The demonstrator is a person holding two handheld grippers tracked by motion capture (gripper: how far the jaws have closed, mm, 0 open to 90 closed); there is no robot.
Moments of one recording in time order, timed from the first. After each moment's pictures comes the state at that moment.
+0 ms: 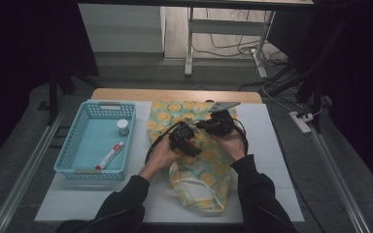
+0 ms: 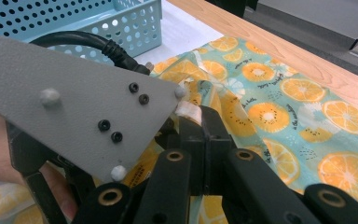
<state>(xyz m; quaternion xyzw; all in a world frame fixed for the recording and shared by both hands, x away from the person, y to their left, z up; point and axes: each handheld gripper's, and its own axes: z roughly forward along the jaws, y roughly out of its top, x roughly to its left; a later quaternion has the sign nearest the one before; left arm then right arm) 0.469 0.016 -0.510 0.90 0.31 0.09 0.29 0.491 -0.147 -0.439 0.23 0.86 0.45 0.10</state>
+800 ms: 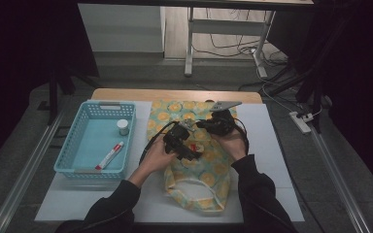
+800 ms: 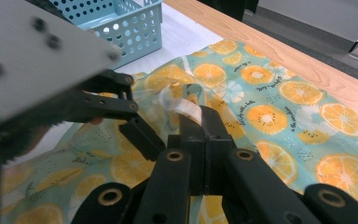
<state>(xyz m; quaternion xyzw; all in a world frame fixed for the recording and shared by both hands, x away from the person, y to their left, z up) 0.443 0.036 -0.484 0.88 0.30 0.03 0.37 0.491 -0.150 -0.436 0.23 0.85 0.46 0.10</state>
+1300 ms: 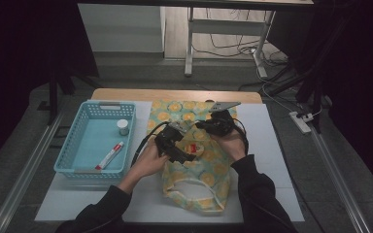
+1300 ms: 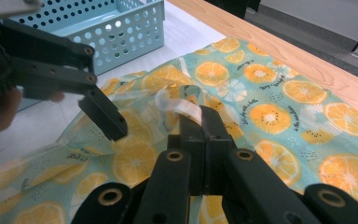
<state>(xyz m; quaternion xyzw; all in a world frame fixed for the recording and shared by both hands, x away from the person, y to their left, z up) 0.422 0.060 -0.467 0.88 0.29 0.02 0.38 0.490 -0.148 -0.437 0.22 0.86 0.45 0.10</state>
